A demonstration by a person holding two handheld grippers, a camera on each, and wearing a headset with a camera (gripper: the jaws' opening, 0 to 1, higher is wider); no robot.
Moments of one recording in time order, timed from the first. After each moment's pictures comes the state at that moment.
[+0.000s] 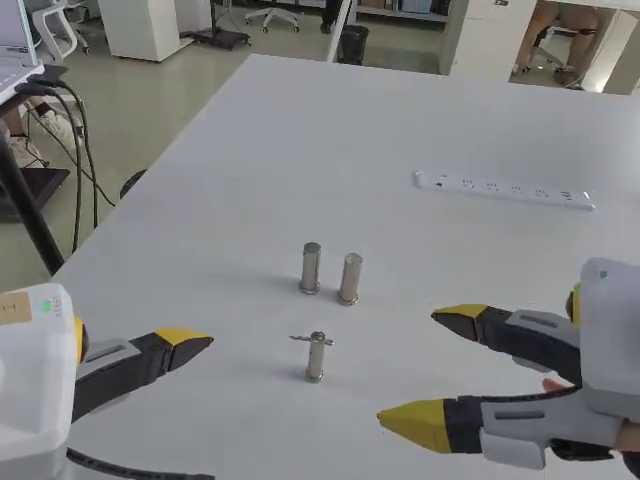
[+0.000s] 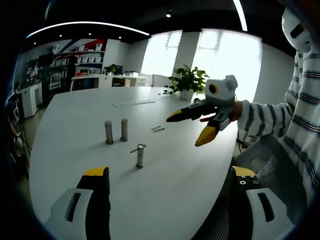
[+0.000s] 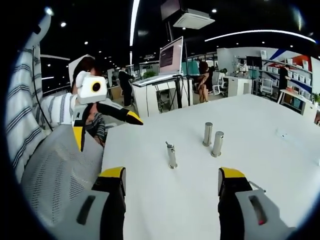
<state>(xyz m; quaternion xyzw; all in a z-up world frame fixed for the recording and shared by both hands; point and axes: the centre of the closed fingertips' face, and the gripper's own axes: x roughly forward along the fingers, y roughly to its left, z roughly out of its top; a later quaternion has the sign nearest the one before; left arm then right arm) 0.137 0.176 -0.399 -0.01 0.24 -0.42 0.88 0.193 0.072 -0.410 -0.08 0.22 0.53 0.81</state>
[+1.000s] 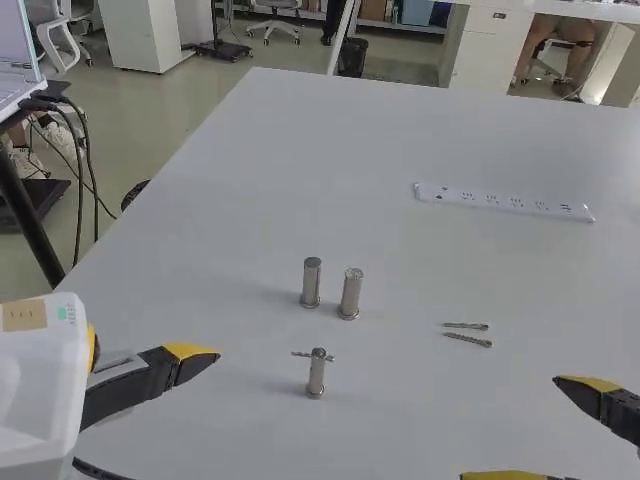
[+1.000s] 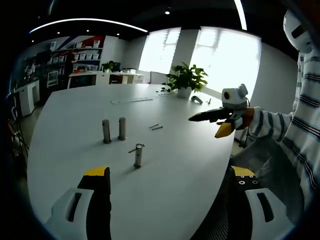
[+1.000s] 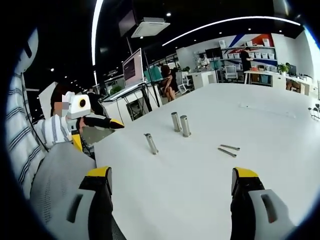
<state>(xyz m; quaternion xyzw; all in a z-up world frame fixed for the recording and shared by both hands) 0.141 0.174 -0.397 -0.02 0.25 -0.43 0.87 0.182 0.003 -0.408 0.01 0.25 0.41 0.88</state>
